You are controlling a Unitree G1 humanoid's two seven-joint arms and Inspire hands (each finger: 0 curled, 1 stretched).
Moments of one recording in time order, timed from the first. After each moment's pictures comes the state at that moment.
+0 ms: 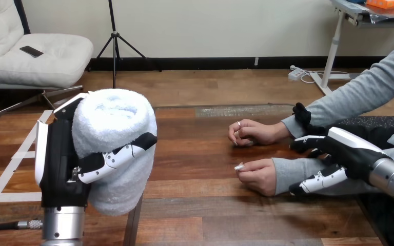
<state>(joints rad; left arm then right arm) 0.03 0.10 0.10 0.19 -0.05 -0.73 -0.03 -0.63 -0.64 0.24 1.17 -0.52 -0.57 0.24</state>
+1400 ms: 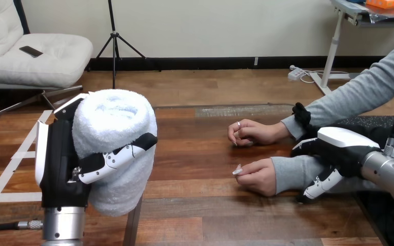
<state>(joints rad) 0.03 0.10 0.10 0.19 -0.05 -0.73 -0.03 -0.73 -0.64 0.39 1.23 -0.67 -0.54 0.14</state>
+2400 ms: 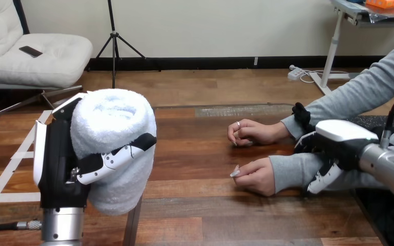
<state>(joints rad) 0.03 0.10 0.10 0.20 -0.07 -0.76 -0.05 -0.79 -0.63 0.45 1.24 -0.72 -0.50 0.10</state>
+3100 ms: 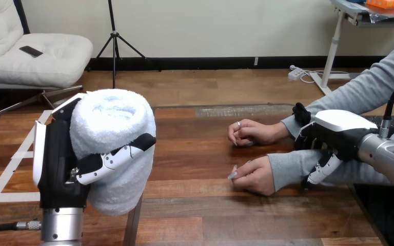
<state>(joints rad) 0.03 0.10 0.10 0.20 -0.07 -0.76 -0.06 -0.82 -0.63 0.47 1.24 -0.72 -0.50 0.10</state>
